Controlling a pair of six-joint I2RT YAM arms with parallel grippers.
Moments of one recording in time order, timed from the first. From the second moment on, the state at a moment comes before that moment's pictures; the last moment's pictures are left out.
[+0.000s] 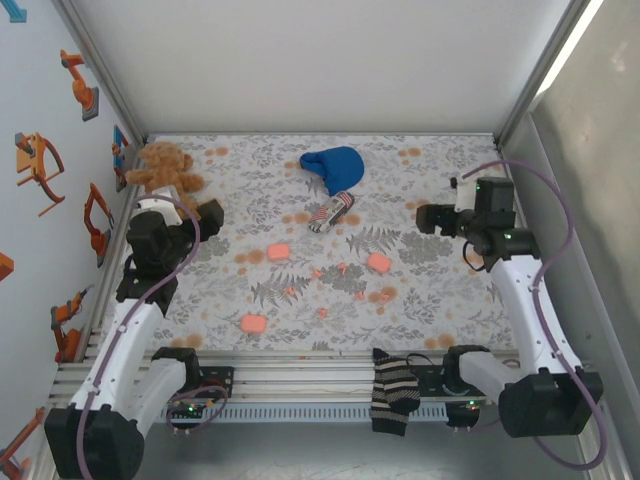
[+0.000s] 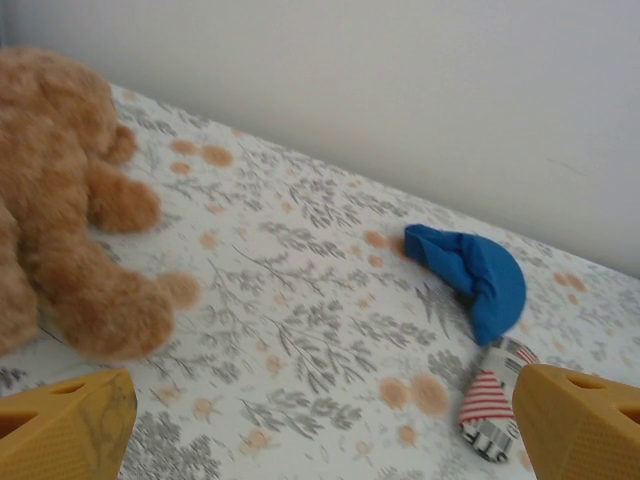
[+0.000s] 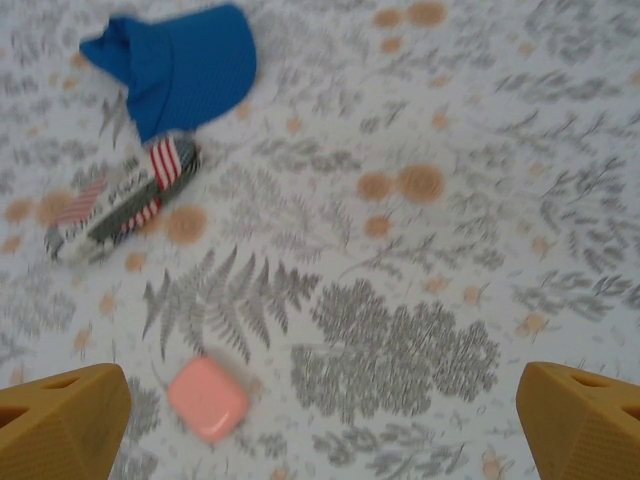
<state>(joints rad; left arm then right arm) -0.11 0.82 0.61 -0.11 0.12 -0.42 0.08 1.08 1.03 -0.73 -0.19 0.01</state>
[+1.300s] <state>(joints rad) -0.12 0.65 0.50 -0.38 0.17 -0.55 0.53 1.85 1.22 -0.88 0.05 -0.35</state>
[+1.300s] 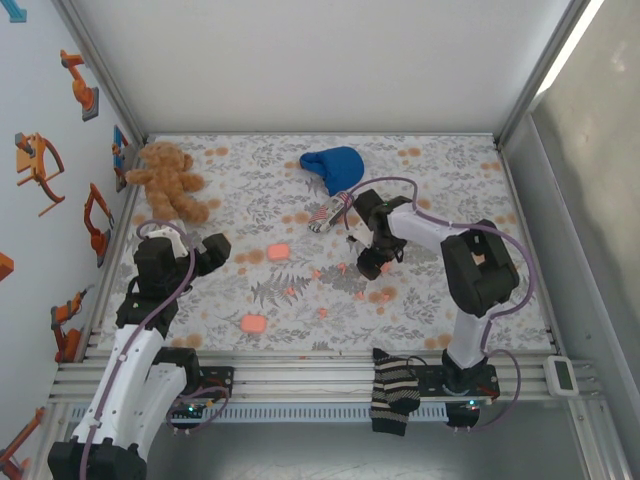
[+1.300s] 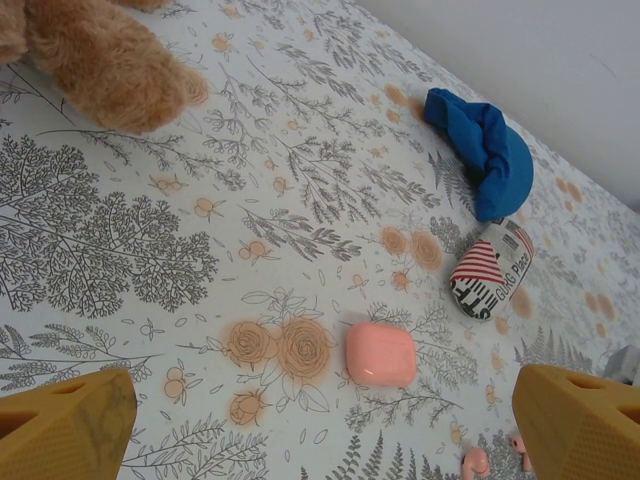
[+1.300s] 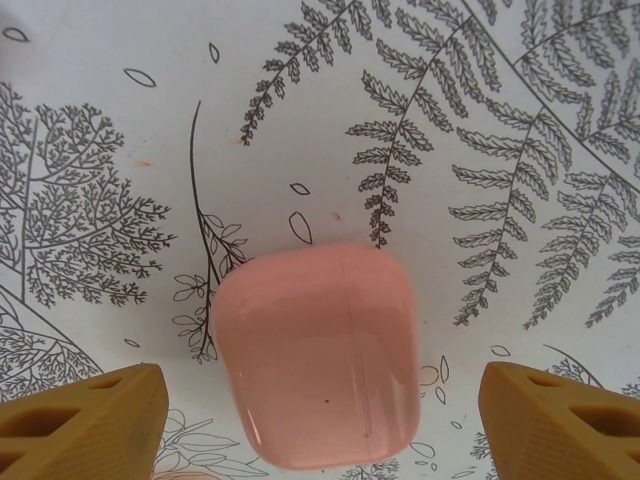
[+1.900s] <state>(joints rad) -0.12 0.64 0.51 -0.42 0.16 -0.55 0.54 1.89 1.23 -0.88 0.04 -0.38</state>
